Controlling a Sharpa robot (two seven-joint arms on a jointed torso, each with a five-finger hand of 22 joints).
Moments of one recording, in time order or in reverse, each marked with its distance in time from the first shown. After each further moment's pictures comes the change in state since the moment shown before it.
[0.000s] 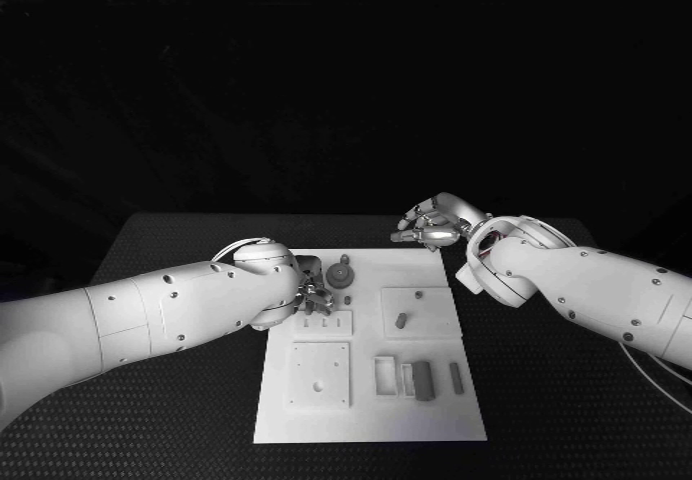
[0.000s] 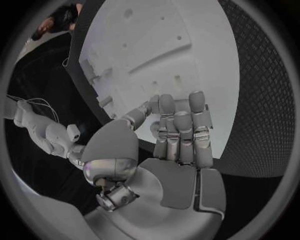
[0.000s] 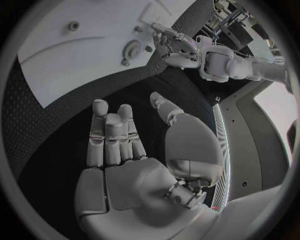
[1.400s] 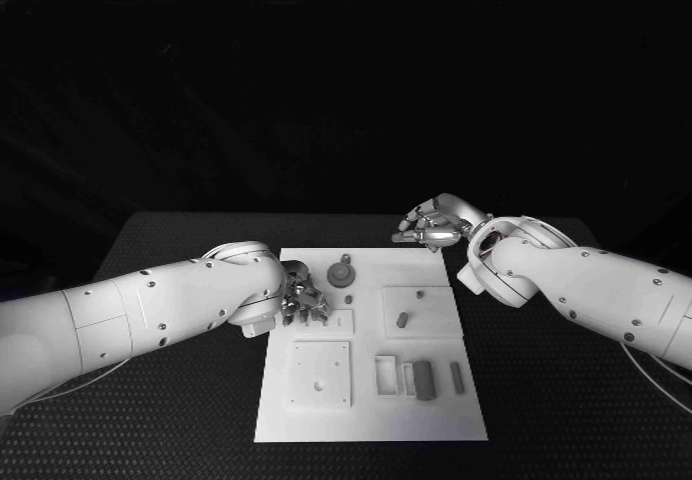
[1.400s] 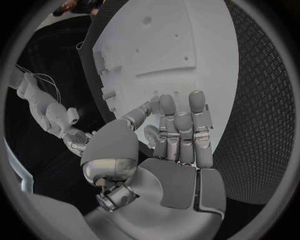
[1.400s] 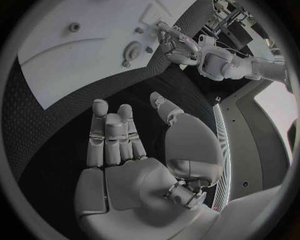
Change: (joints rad) left arm -0.001 -0.056 -0.001 0.010 0.236 0.007 -0.001; left_hand 0.007 -0.007 -0.006 -0.006 0.064 0.023 -0.002 -0.018 0.021 0.009 -0.009 0.019 -0.001 0.001 -0.001 0.023 -0.010 0.000 0.003 0.000 0.008 0.000; right arm -0.003 0.002 0.000 -0.006 0.002 0.008 0.001; right_hand 0.000 0.000 0.000 0.000 0.000 0.004 0.001 0.000 0.000 0.000 0.000 0.000 -0.001 -0.002 -0.002 0.000 0.000 0.000 0.000 0.000 0.000 0.000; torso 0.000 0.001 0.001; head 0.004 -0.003
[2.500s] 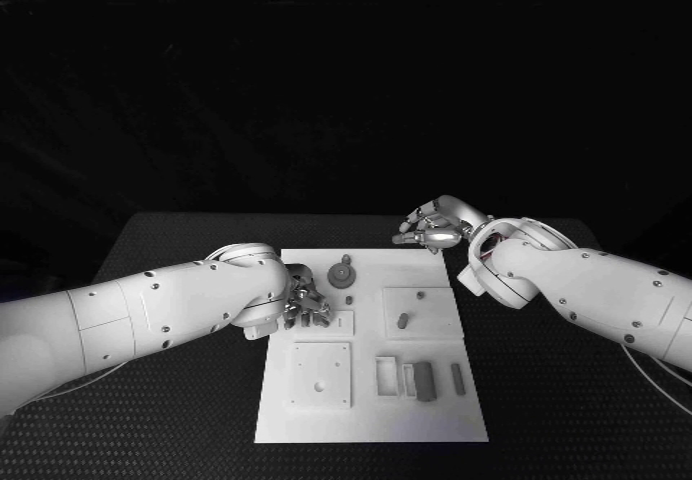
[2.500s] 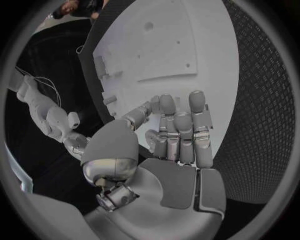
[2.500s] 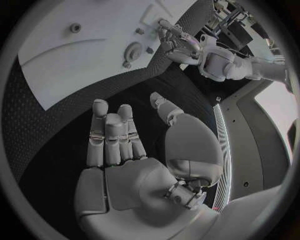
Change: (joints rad) left arm 0.001 0.005 -0.001 0.015 -0.022 0.020 -0.019; left_hand 0.000 0.000 -0.001 -0.002 0.002 0.002 -0.005 -0.008 0.003 0.002 0.000 0.000 0.000 0.000 0.000 0.004 -0.001 0.000 0.002 0.001 0.004 0.001; right arm -0.002 0.002 0.000 -0.005 0.000 0.004 0.000; right_hand -0.004 0.004 0.000 0.000 0.000 -0.004 0.000 0.000 0.000 0.000 0.000 0.004 -0.001 0.000 0.000 0.000 0.000 0.000 -0.003 0.003 0.000 0.000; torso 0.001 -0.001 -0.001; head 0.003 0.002
